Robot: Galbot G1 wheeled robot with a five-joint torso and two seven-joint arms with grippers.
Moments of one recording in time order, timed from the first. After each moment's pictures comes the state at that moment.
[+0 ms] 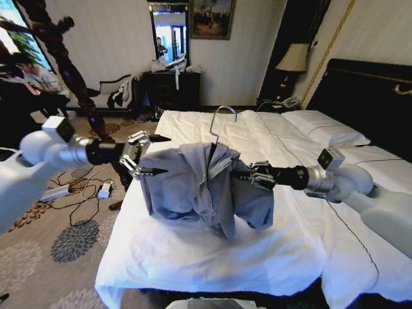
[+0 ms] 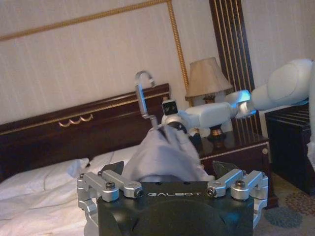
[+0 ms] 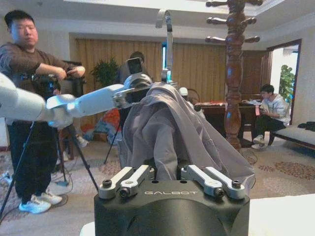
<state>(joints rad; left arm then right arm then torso) 0.18 -0.40 0.15 -1.85 -1.19 0.12 1.11 -0.78 0.27 0.23 2.04 1.27 -0.12 -0.88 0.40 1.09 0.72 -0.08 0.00</state>
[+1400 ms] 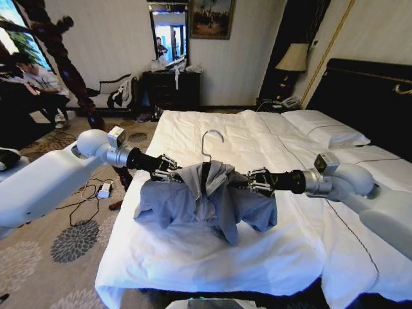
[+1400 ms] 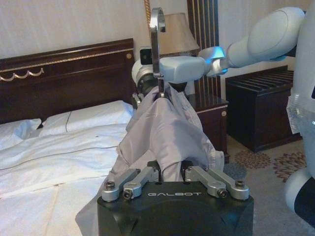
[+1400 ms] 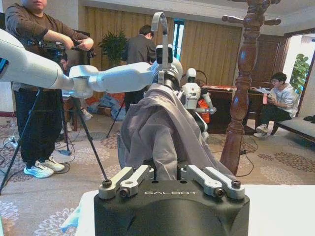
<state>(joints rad) -0.03 -0.54 0.42 -1.73 -1.01 0.18 1.26 -0.77 0.27 0.23 2.03 1.14 -0.12 -0.93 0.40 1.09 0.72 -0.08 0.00</state>
